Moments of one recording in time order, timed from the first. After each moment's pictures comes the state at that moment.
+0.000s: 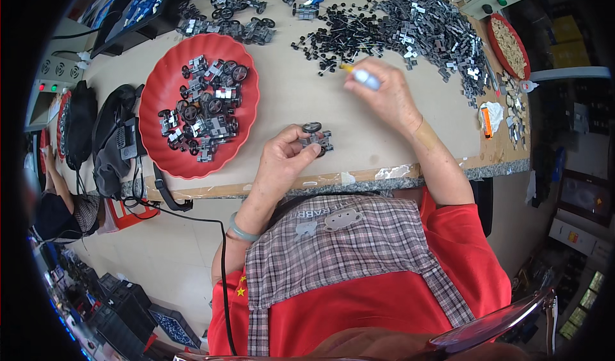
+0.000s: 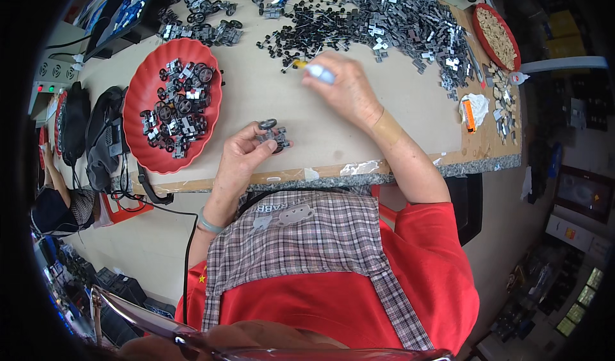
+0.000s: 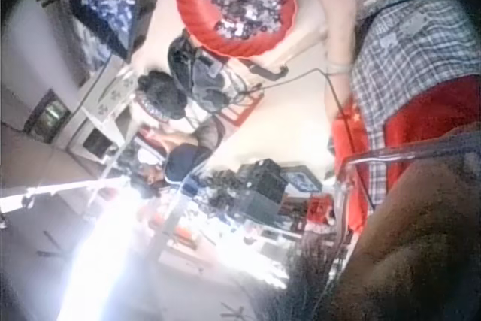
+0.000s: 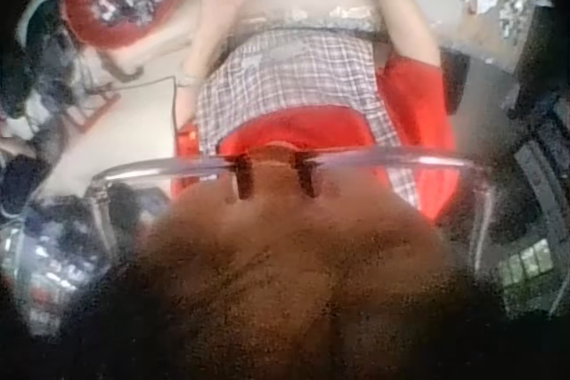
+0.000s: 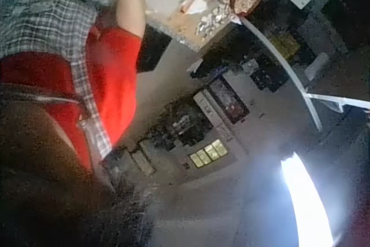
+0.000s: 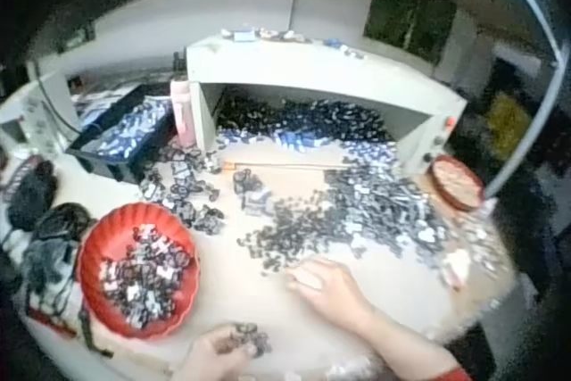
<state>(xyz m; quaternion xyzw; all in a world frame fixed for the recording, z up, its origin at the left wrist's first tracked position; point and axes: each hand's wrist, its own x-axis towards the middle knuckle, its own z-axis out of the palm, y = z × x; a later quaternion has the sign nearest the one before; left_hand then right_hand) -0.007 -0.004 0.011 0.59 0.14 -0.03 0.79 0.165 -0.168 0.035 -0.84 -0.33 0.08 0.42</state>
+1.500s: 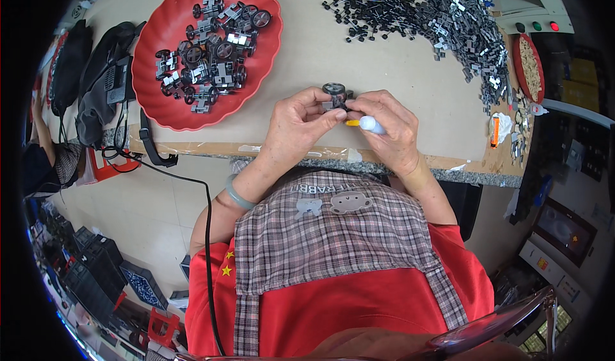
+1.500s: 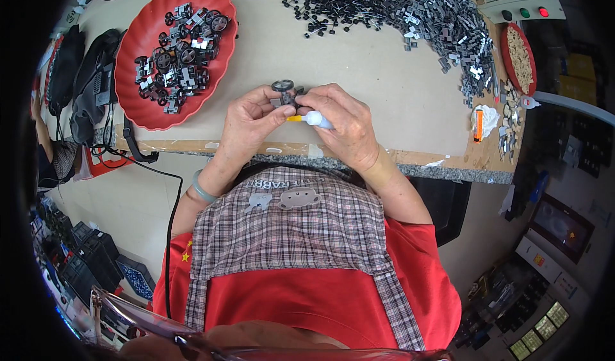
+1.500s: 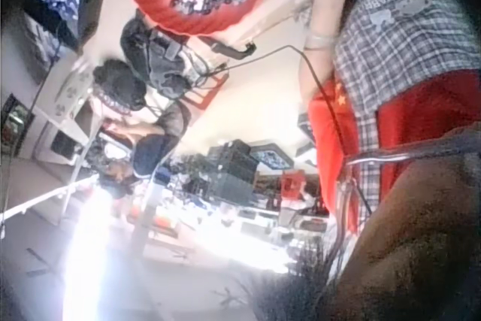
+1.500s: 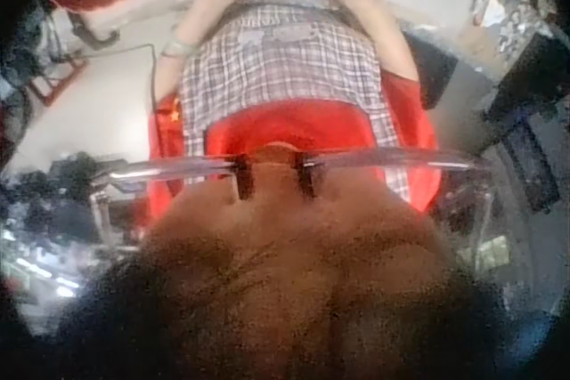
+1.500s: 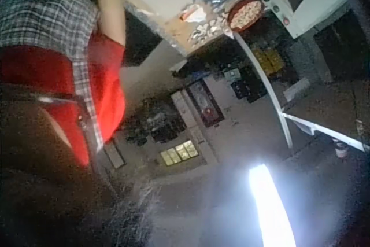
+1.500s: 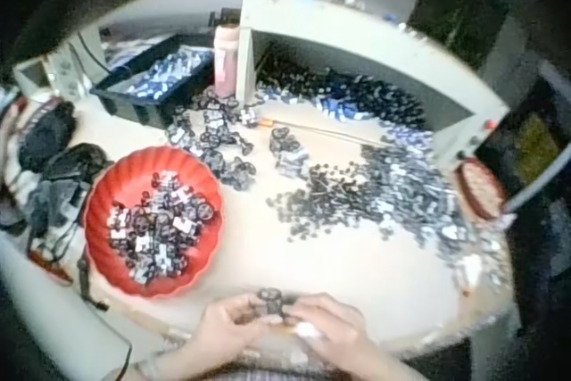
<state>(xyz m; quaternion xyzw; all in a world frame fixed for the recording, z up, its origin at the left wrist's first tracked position) -0.008 -0.015 0.005 0.57 0.15 0.03 0.81 0.084 -0.172 0.036 -0.79 -0.44 -0.01 0.43</state>
